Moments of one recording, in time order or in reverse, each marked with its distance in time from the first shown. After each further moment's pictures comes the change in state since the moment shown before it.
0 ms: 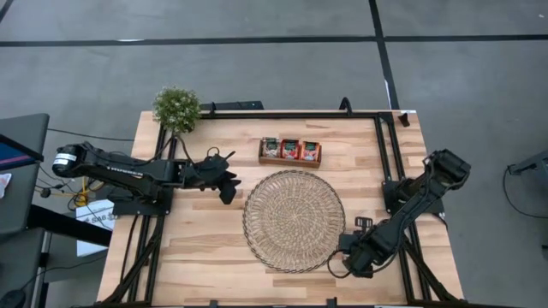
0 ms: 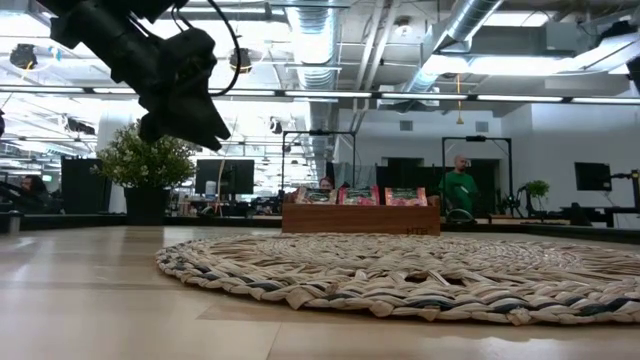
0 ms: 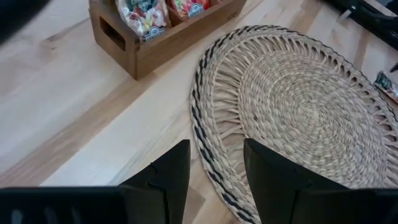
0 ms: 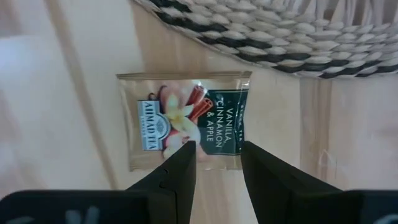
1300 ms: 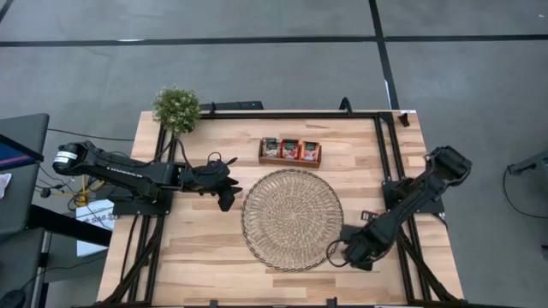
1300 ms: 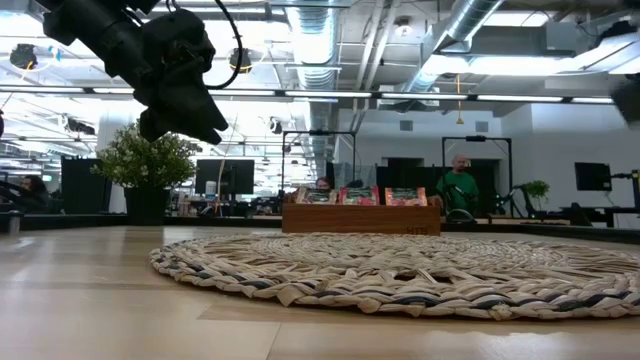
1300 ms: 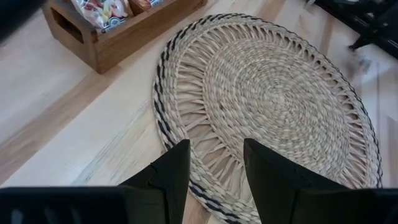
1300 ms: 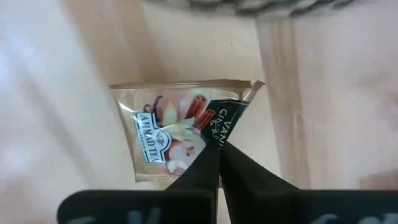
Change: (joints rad) left arm -0.059 0.000 0.000 0.025 0.043 0.011; right arm -0.062 -0.039 -0.049 -0.063 -0.087 0.083
